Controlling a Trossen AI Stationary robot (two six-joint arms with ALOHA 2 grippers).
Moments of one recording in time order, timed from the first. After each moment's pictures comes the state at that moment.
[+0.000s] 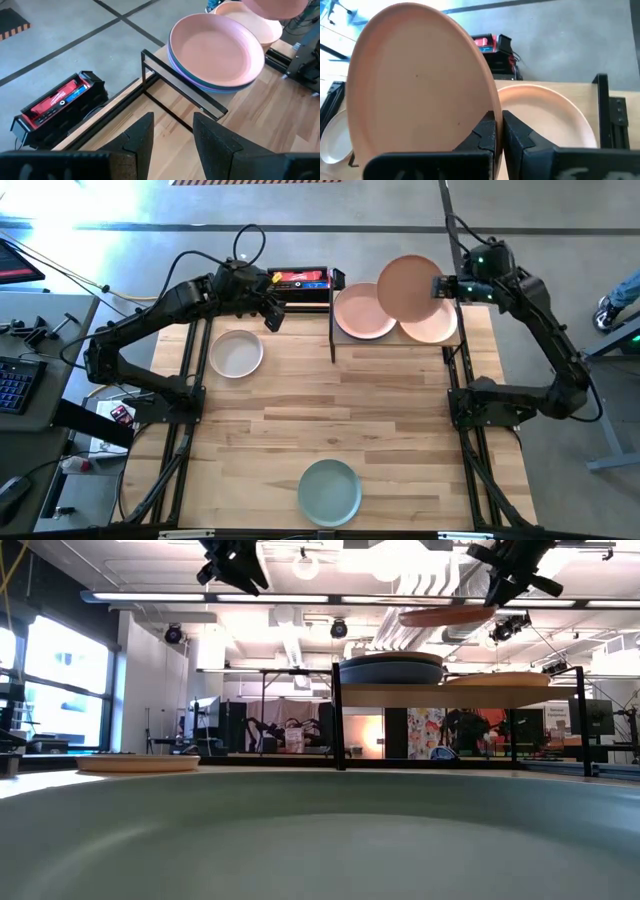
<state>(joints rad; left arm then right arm) 0.47 1.31 1.45 -0.77 -0.16 -0.21 -1.02 1.07 1.37 -1.03 -0.01 0.46</state>
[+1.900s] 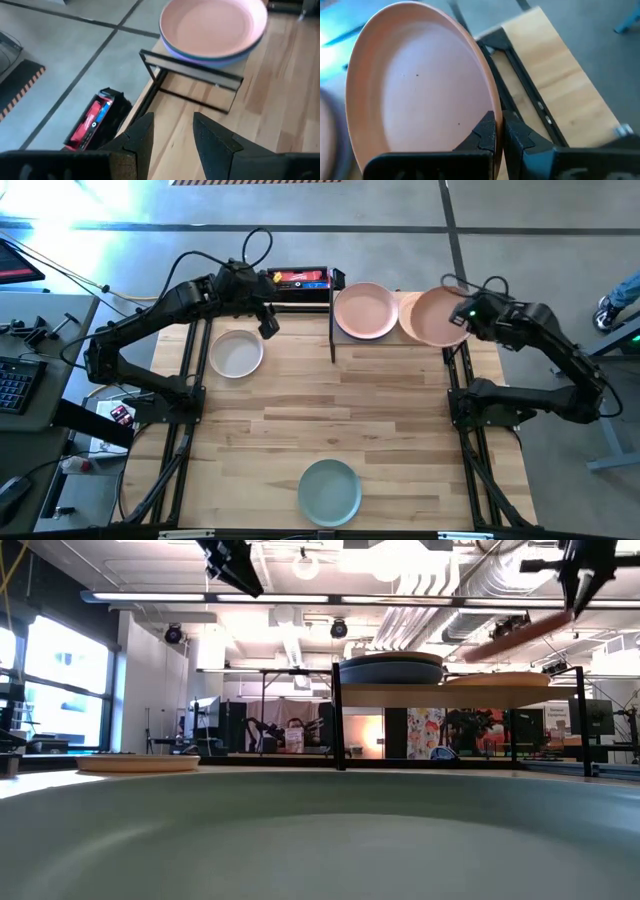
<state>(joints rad) 0.47 1.31 1.45 -0.80 -0.17 0.17 -0.66 0.89 1.25 -1.55 0.52 1.27</state>
